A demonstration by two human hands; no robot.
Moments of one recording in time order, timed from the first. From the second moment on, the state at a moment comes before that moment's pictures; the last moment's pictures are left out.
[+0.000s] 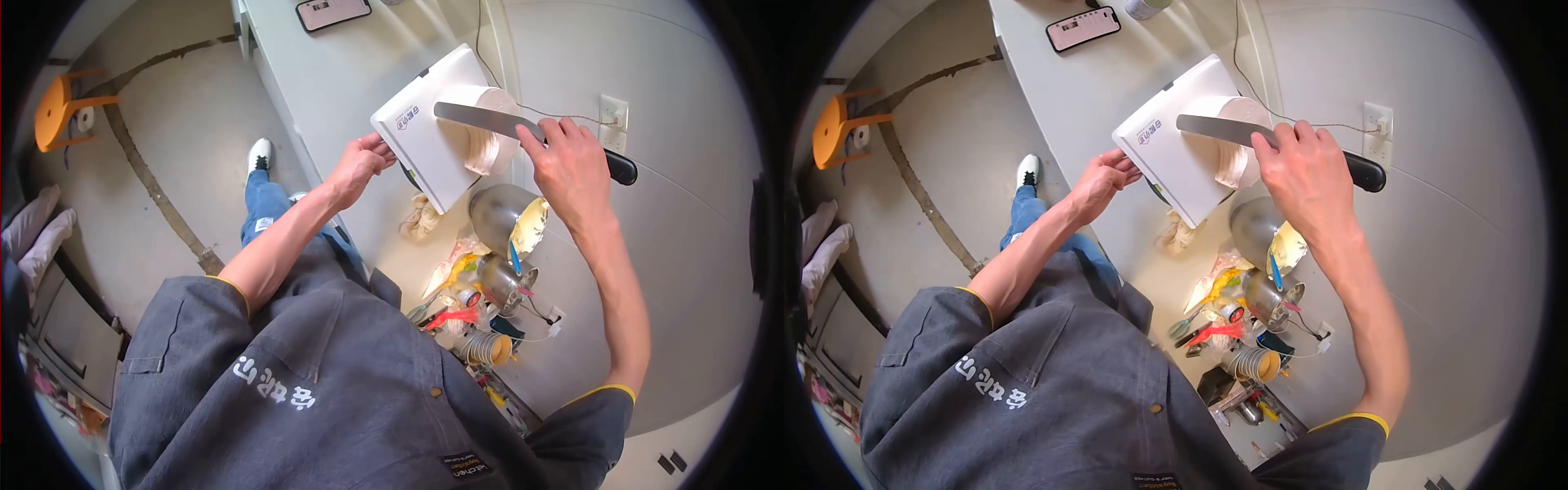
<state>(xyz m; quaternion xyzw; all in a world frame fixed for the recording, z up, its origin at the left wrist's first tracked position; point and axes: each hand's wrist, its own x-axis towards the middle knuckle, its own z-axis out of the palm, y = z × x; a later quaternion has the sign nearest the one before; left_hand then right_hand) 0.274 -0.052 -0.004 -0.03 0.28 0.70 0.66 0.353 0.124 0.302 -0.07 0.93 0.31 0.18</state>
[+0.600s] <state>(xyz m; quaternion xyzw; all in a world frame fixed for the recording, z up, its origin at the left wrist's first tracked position) 0.272 -0.059 0.017 -0.05 0.26 0.69 0.68 0.352 0.124 0.302 -0.01 0.91 0.31 0.28</state>
